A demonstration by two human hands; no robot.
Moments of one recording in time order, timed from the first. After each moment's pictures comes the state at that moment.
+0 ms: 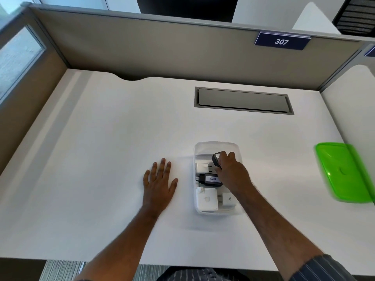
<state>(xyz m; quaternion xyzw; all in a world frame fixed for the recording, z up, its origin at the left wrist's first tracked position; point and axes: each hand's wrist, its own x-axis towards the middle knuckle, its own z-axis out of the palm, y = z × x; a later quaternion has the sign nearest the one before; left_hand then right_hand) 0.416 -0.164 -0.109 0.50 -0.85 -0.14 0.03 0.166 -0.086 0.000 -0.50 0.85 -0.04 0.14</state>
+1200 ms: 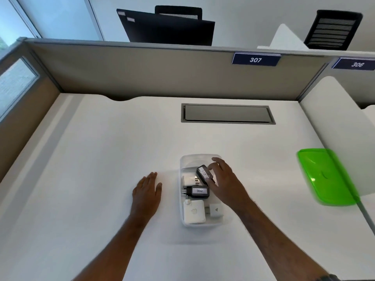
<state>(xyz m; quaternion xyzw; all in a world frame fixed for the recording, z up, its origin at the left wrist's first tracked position) 0.398 -0.174 -0.065 0.55 -0.80 -0.23 0.07 0.136 -0.051 -0.001 -0.59 0.77 -0.24 0.10</state>
